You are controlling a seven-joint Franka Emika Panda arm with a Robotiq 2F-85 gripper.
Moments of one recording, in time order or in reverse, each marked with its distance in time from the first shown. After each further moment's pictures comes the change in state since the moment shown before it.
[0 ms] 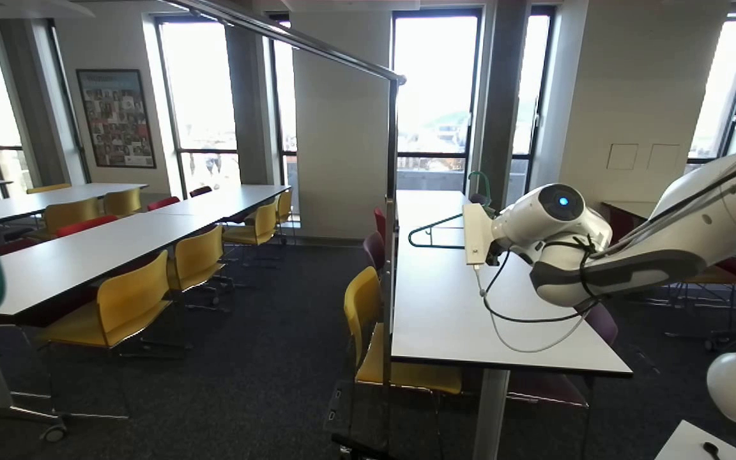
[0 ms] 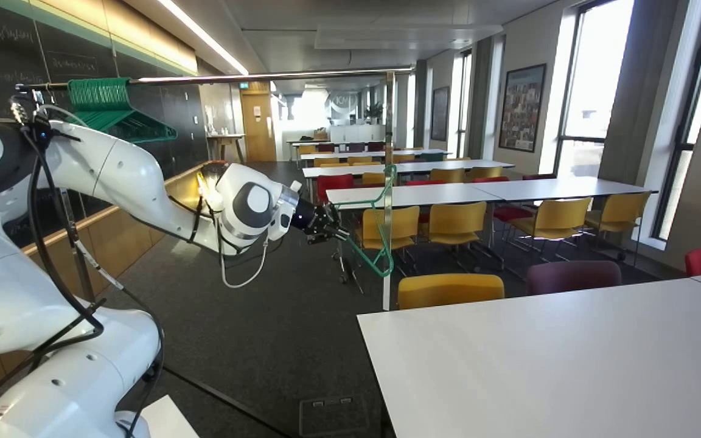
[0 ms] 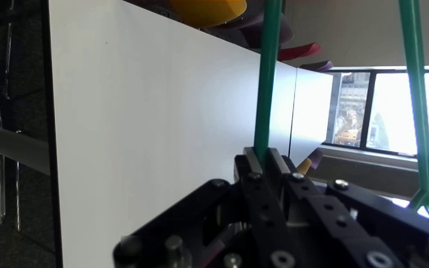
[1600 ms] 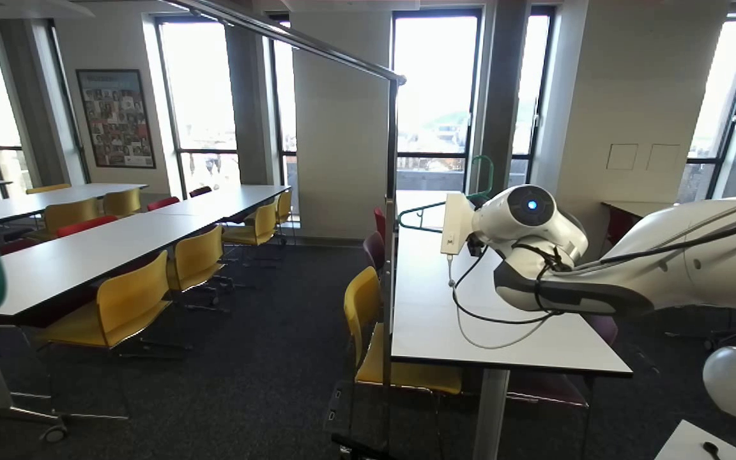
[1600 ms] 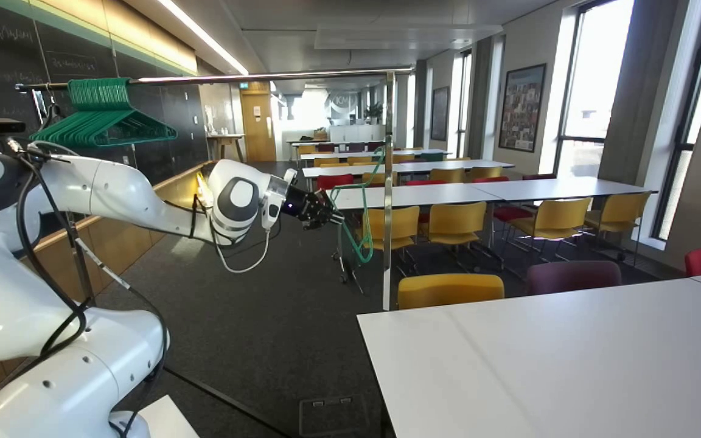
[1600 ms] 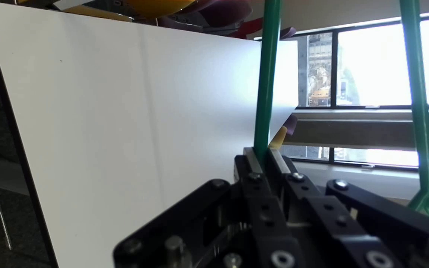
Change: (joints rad) arm -0.157 -0.249 0.209 0.102 0.352 -0.113 -0.018
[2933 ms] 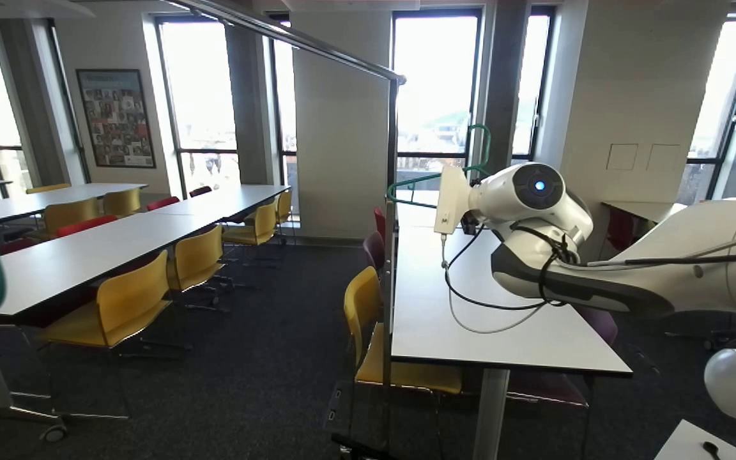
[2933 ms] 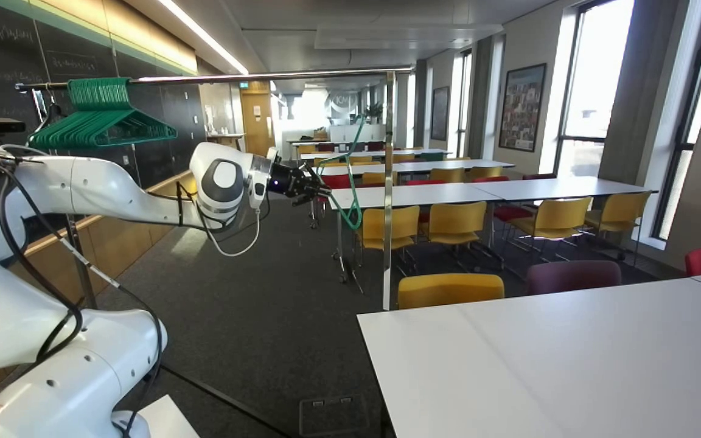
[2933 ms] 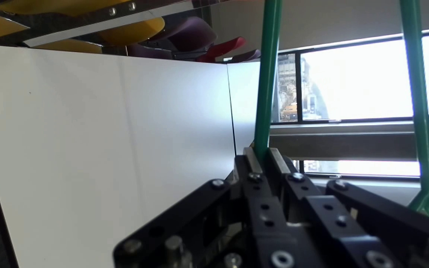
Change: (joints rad) arm 0.069 -0.075 -0.074 0.057 -0.001 -0.032 -0.003
